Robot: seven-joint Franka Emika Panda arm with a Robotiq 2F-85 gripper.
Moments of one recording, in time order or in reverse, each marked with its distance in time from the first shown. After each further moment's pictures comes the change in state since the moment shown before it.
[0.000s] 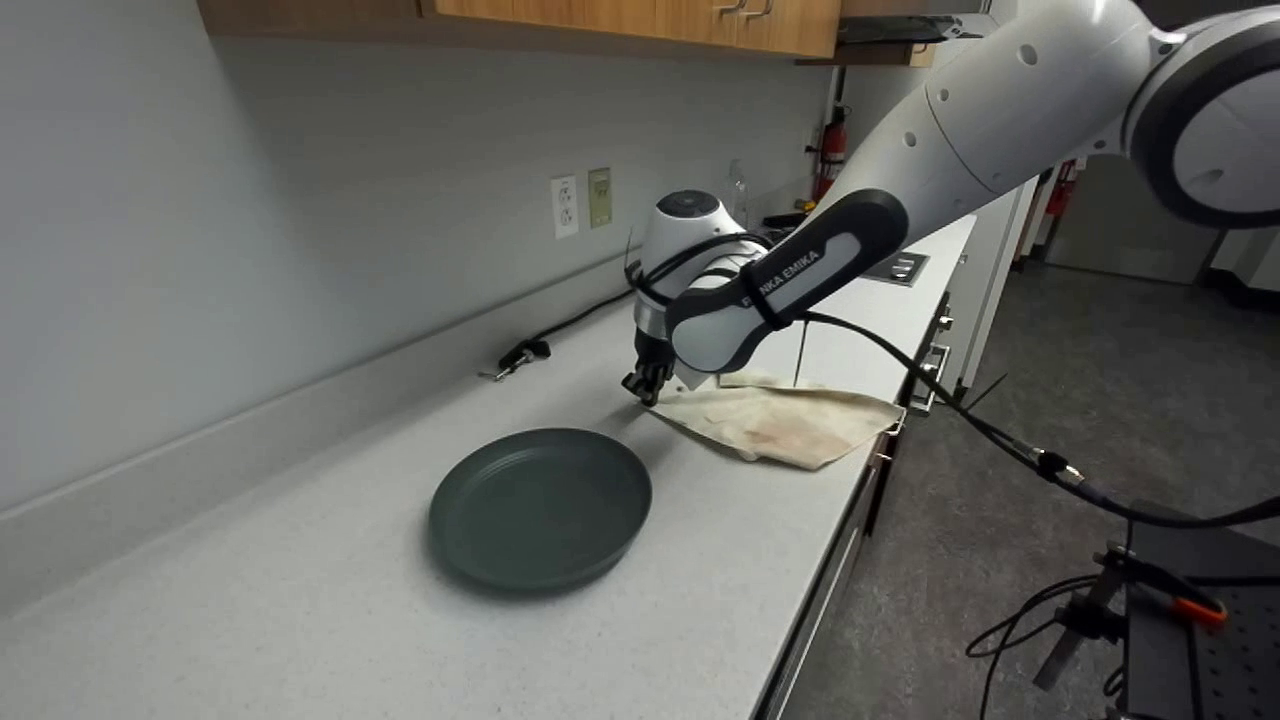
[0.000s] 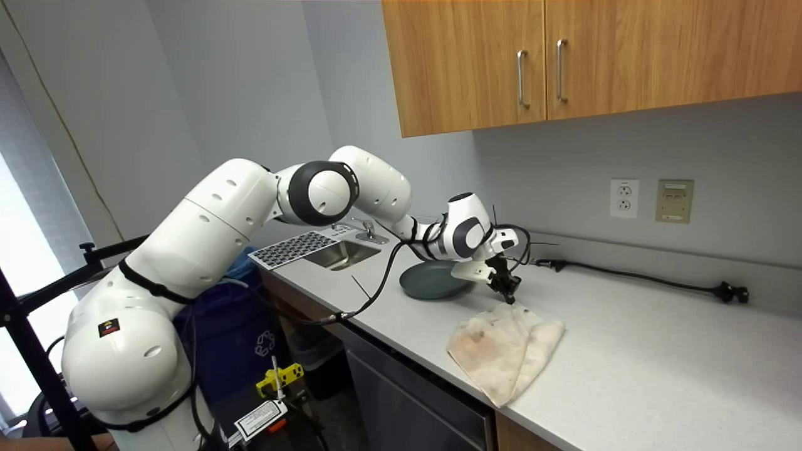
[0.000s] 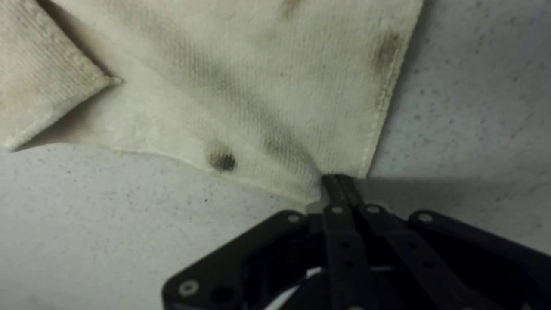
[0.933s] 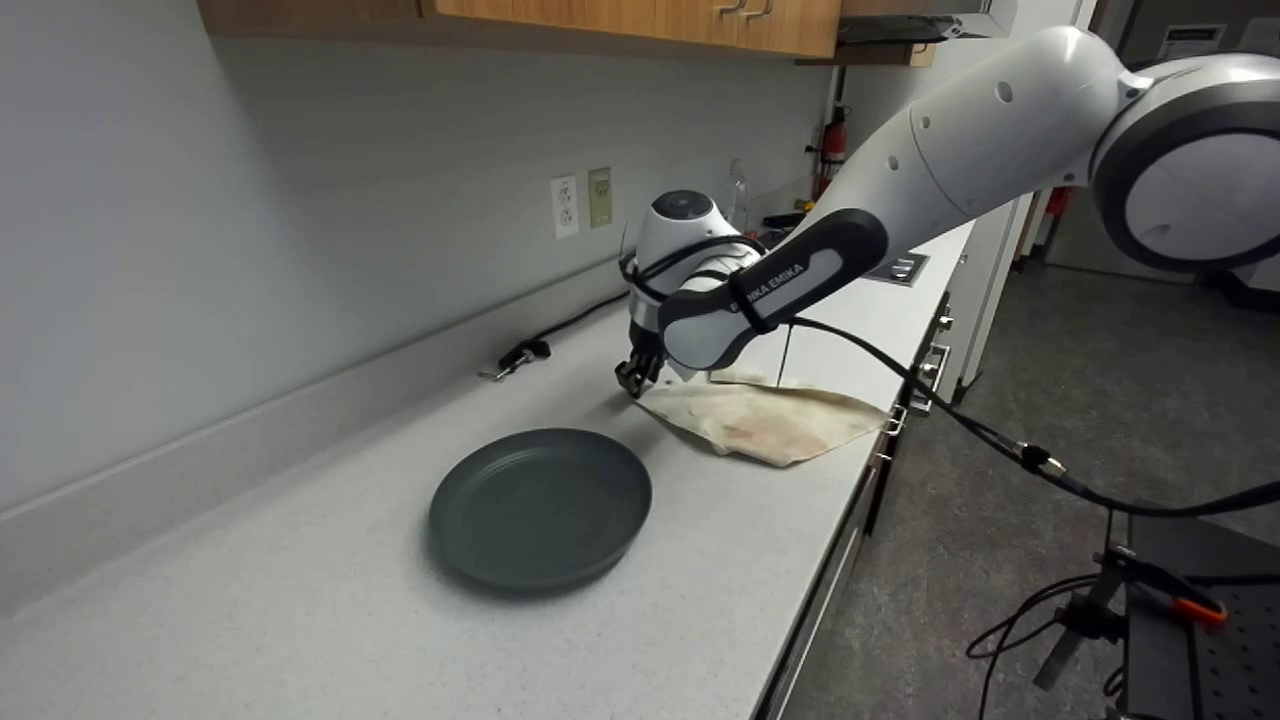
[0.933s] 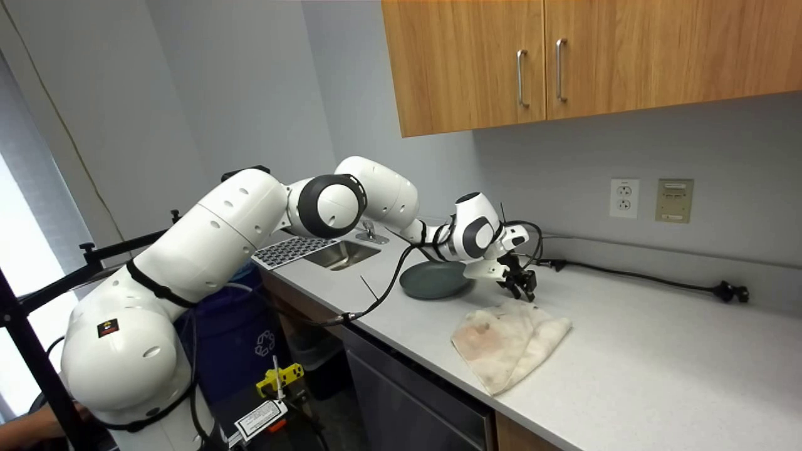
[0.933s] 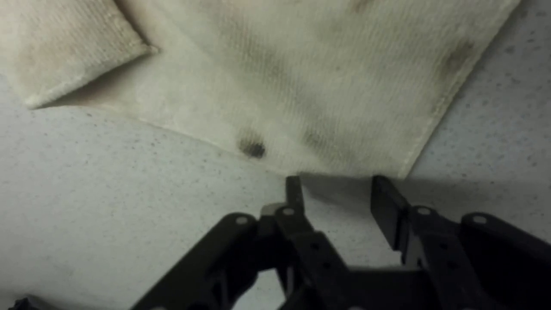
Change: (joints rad) arm -0.012 0.081 -0.028 0.133 -0.003 0.000 -0.048
